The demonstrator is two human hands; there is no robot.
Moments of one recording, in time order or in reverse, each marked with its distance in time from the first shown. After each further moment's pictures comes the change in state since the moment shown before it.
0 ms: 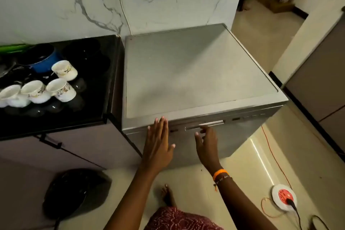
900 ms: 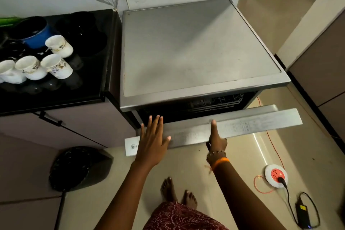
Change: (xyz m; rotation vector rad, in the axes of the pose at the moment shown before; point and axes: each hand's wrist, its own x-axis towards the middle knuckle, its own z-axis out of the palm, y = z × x) left_hand -0.038 -0.011 0.031 -0.068 -0.155 -0.079; right_hand -0.023 0.031 -0.018 0.635 0.314 0.797
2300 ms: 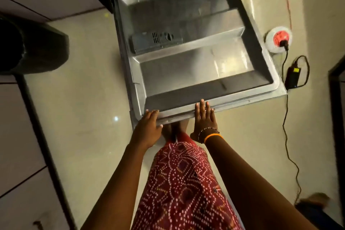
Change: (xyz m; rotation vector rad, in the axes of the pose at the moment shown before) left_hand -0.249 -0.010 0.368 -0.246 -0.637 -0.268; right_hand 0.032 0.359 -0.322 -2.234 -0.580 -0.221
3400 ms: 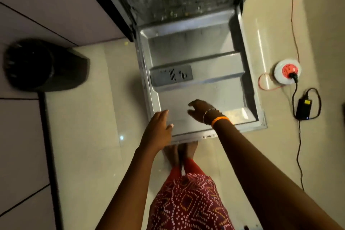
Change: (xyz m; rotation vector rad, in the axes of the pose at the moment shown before) left_hand 0.035 0.022 -0.048 -0.226 0.161 0.034; right_hand 0.073 -0.016 -0.130 0.348 -0.002 -0.227
